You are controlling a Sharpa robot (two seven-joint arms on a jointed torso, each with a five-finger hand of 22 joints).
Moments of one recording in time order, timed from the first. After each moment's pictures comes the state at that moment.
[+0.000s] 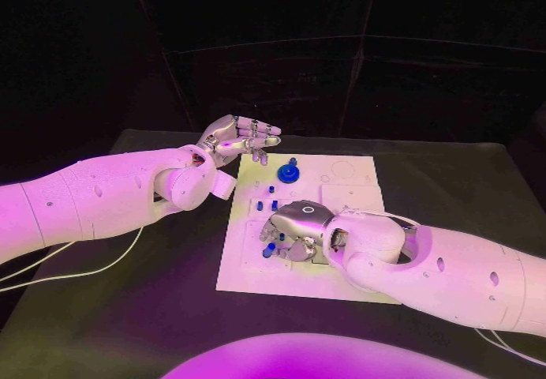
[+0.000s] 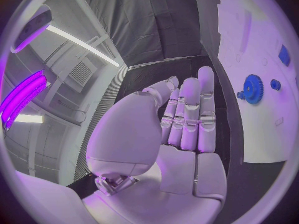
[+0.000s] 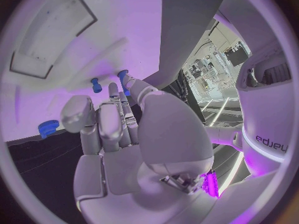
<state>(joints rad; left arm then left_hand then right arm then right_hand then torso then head) 1.22 -0.84 -0.10 1.42 -0.11 -0.17 0.41 1.41 -0.10 0.41 -0.03 0.13 0.99 0.19 0.15 0.07 1.06 0.12 0.25 0.08 1.19 0.03 0.99 0.52 0.17 1.20 0.12 0.53 0.83 1.07 -0.56 -0.07 1.67 -1.73 -0.12 -0.16 1.39 -0.10 0.38 -0.03 0.13 0.91 0.16 0.07 0.07 1.13 0.08 0.17 0.08 1.47 0.00 1.28 1.03 0.11 1.34 0.11 1.26 1.00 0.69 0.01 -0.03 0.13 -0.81</state>
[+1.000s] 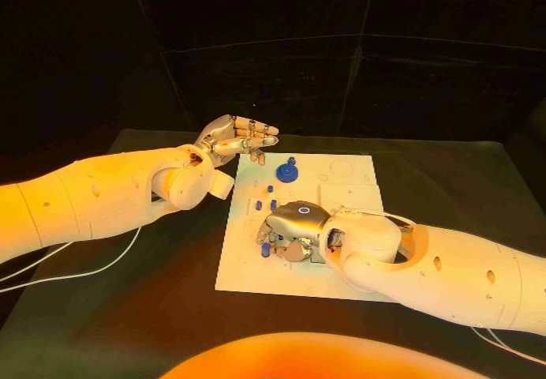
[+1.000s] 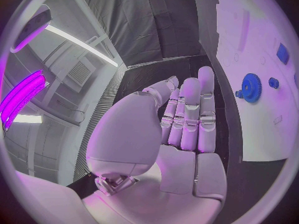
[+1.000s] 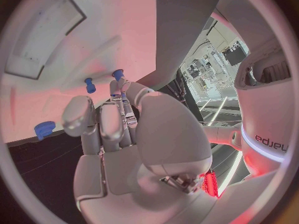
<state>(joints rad) 1.22 -0.84 -0.10 1.41 -0.11 -0.17 0.40 1.41 -0.10 0.41 -0.02 0.13 0.99 0.19 0.15 0.07 1.06 0.12 0.25 0.08 1.19 0.03 0.99 0.52 0.17 1.20 0.12 0.53 0.83 1.07 -0.55 -0.07 1.68 -1.72 -0.11 -0.15 1.42 -0.08 0.44 -0.06 0.09 0.96 0.15 0.08 0.07 1.19 0.07 0.18 0.09 1.47 -0.01 1.28 1.04 0.11 1.35 0.09 1.28 1.03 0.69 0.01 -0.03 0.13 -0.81</state>
